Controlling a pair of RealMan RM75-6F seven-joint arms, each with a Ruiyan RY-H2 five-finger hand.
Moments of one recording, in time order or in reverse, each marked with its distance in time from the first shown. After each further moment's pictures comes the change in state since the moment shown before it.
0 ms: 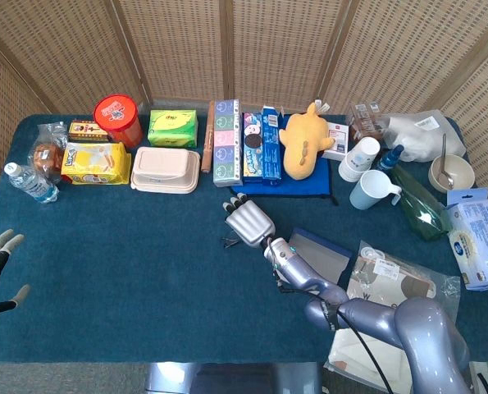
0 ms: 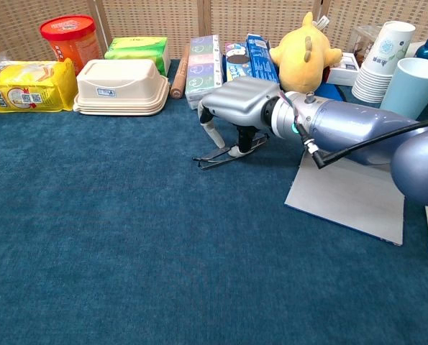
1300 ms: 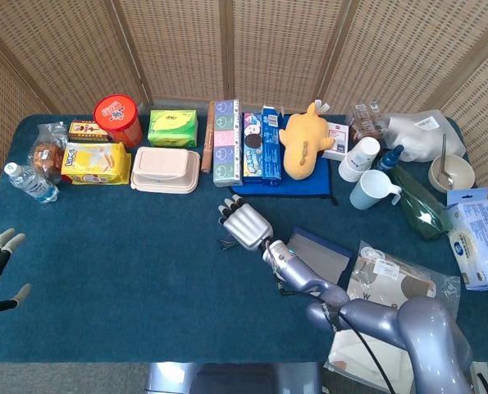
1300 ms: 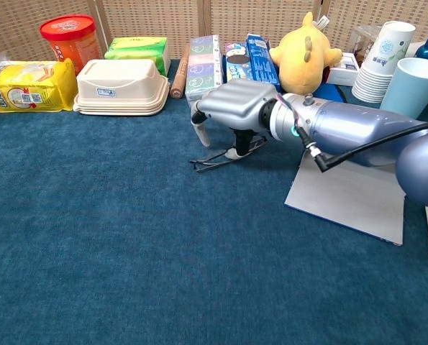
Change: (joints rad) left arm -0.007 0.005 -0.003 -0.015 -0.011 -0.008 0.019; right arm -0.006 0.010 0.002 -0.020 -0.047 -0.014 -0.006
